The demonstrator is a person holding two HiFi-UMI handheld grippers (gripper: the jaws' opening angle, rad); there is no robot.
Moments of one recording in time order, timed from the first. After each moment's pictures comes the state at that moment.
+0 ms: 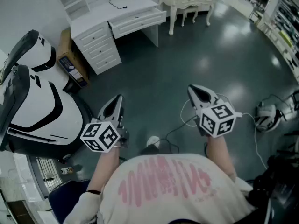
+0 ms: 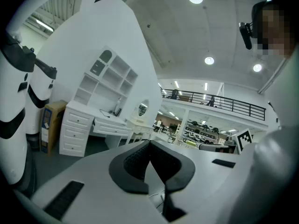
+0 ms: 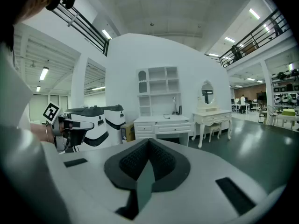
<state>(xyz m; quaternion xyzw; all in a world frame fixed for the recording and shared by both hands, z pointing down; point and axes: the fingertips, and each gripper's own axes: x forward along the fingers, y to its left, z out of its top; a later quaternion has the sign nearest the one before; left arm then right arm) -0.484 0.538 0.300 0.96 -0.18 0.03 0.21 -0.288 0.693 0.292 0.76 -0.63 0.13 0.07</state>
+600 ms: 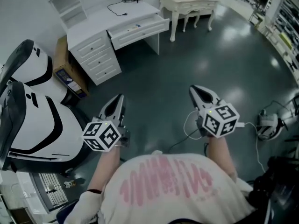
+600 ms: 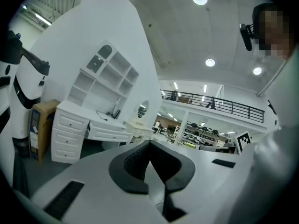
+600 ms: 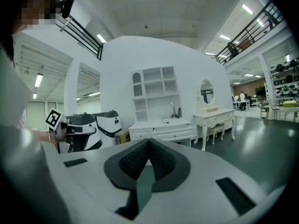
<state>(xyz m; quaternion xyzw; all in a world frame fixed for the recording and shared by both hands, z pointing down) -0.403 0.408 0.295 0.96 -0.16 0.02 0.21 -0.214 0.571 0.286 0.76 -0.63 0.13 0.04</state>
